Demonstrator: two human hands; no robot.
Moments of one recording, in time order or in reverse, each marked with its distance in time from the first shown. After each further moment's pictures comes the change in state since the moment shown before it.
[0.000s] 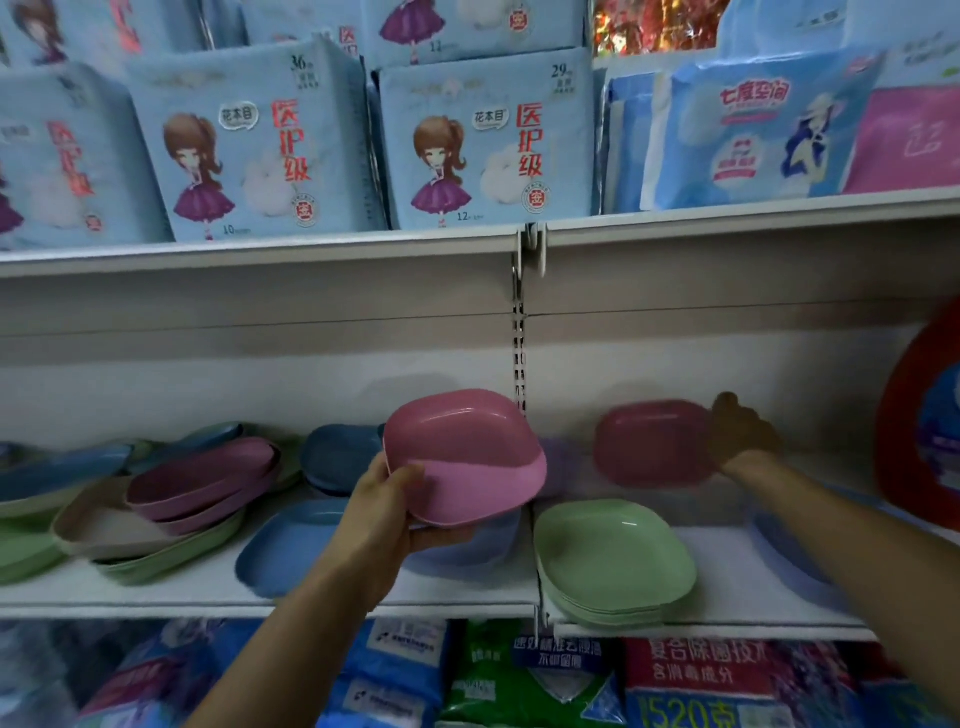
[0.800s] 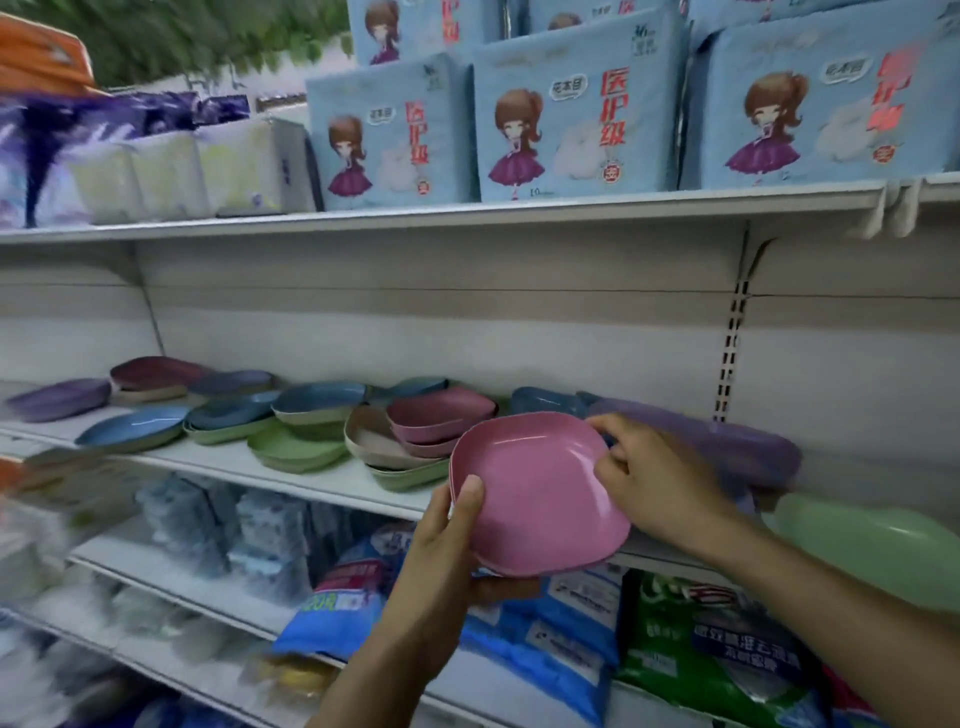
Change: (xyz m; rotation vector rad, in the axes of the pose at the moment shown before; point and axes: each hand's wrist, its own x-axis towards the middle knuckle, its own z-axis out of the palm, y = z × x) left_hand -0.102 -0.010 -0.148 -0.084 0.178 0.090; right_hand -0.238 -0.218 0.059 0.212 -0.202 -0.841
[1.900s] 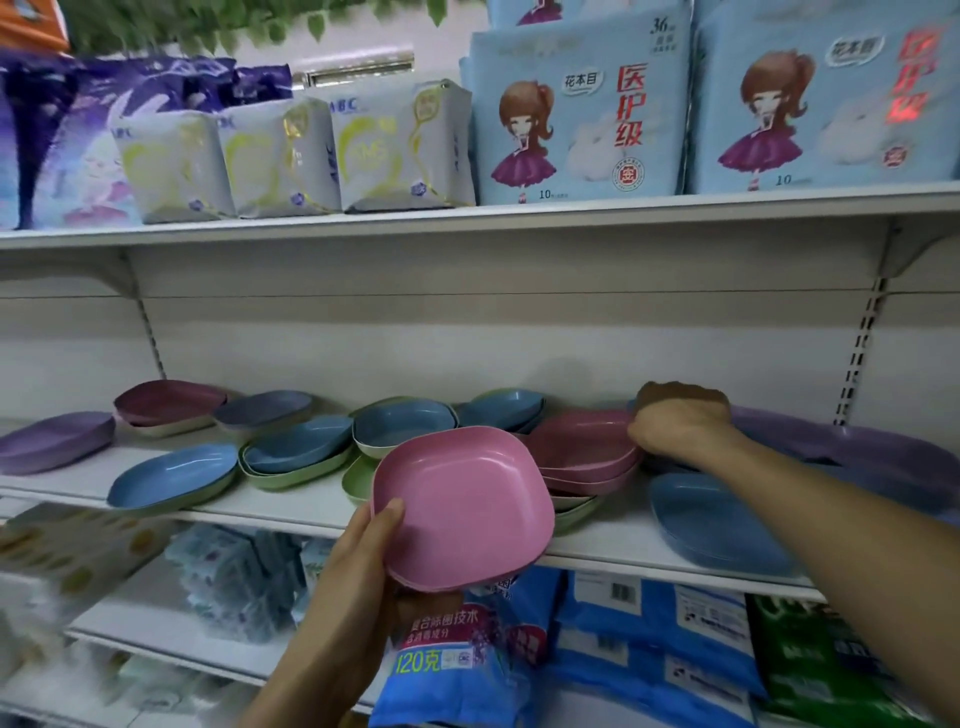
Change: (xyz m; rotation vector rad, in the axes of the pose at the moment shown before) left_hand 0.062 0.100 -0.222 0.027 0.099 -0.054; right_hand 0.156 -0.117 0.087 -0.573 -0.232 0.532
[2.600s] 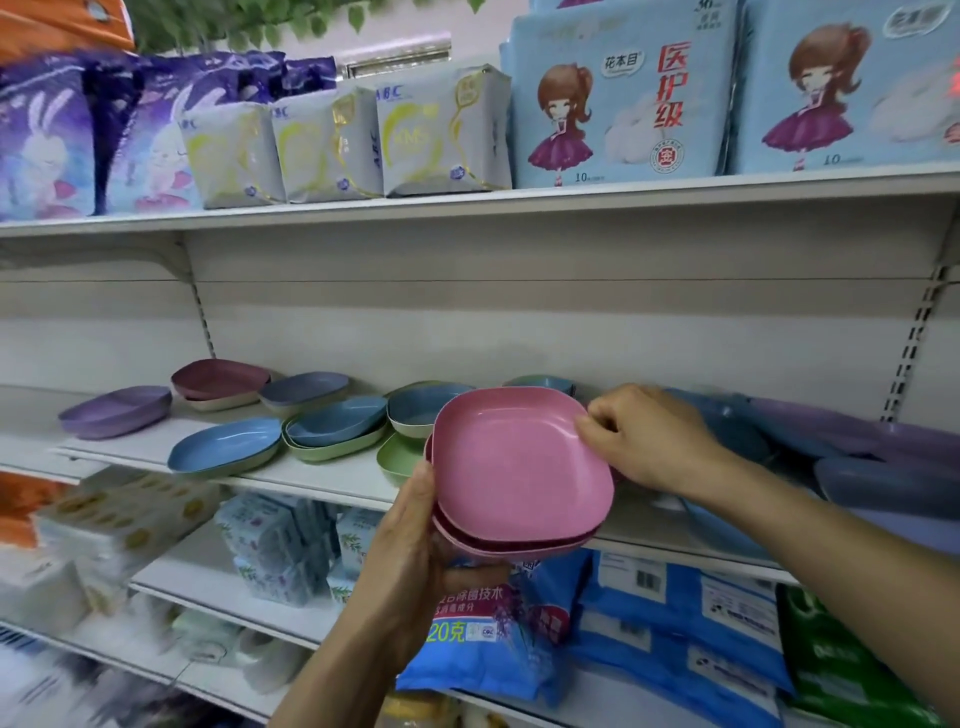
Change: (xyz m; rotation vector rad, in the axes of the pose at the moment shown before) left_hand -0.020 0.001 0.011 0.016 -0.122 0.018; right_hand -0.066 -0.031 0.005 0.381 0.308 -0.572
